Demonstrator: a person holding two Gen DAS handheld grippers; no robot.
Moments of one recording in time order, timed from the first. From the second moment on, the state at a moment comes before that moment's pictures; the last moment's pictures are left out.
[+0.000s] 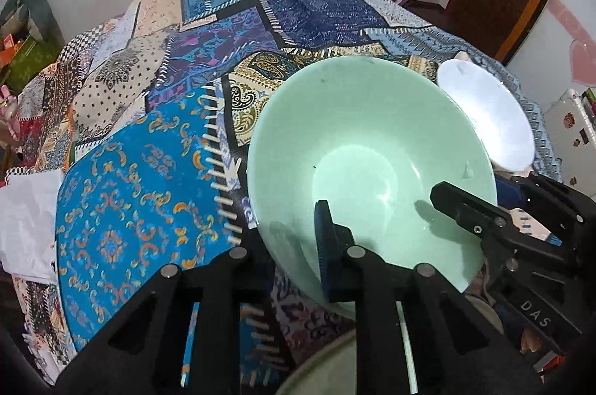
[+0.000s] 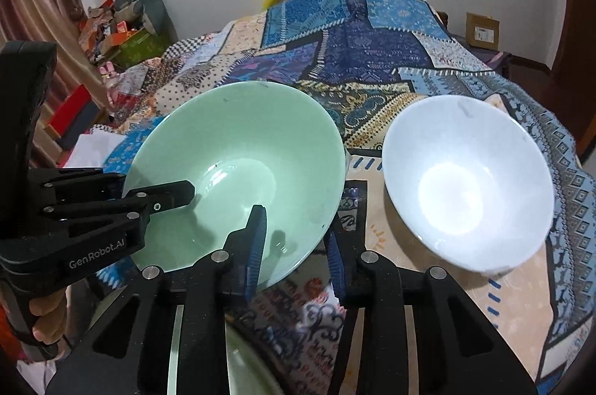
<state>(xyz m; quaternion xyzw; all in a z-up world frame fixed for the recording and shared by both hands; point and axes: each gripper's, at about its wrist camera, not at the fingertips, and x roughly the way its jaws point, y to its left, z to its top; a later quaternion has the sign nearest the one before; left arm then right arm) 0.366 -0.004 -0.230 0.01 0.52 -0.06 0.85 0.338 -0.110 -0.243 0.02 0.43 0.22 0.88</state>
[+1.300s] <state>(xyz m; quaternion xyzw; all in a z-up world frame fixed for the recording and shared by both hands) 0.176 0.042 -0.128 -0.03 0.44 0.00 0.90 0.210 -0.068 -0.170 0.00 0.35 0.29 0.89</state>
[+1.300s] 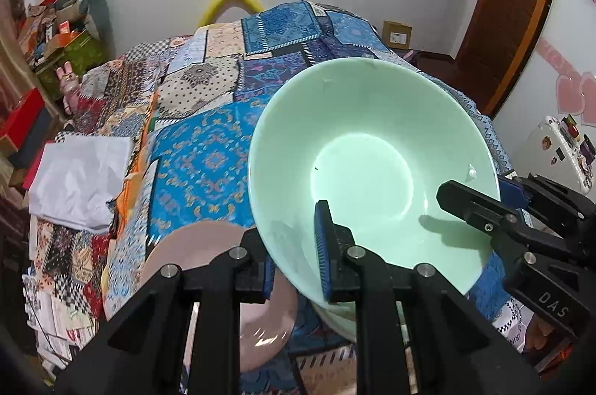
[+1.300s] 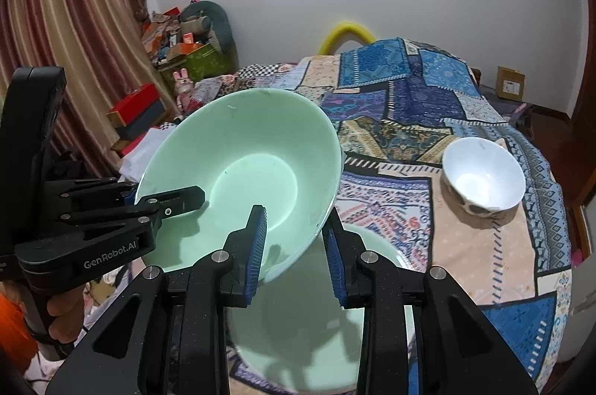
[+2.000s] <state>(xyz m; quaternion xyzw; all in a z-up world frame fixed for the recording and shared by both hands) 0.118 0.109 -0.165 -0.08 0.46 0.05 0.88 0.182 -0.009 -0.198 -0.01 0.38 0.35 0.86</state>
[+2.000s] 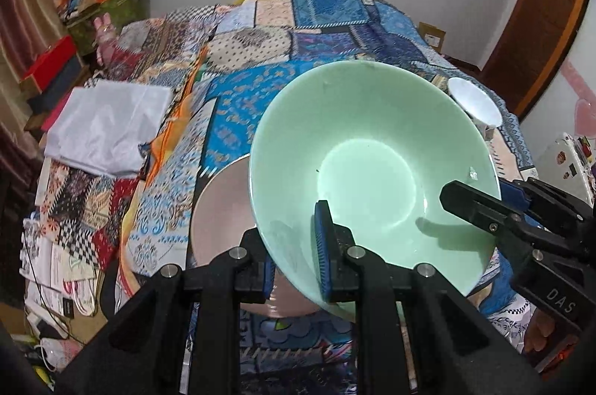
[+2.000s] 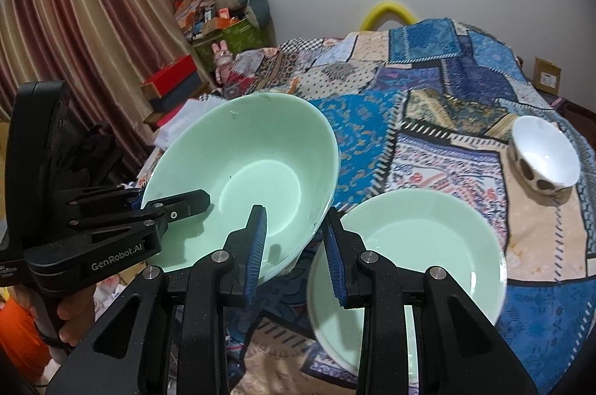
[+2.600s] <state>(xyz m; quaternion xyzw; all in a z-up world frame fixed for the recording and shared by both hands) 0.109 0.152 -0.207 -0.10 0.49 0.08 0.86 0.181 0.035 -0.233 -0.03 0.43 0.37 0.82</state>
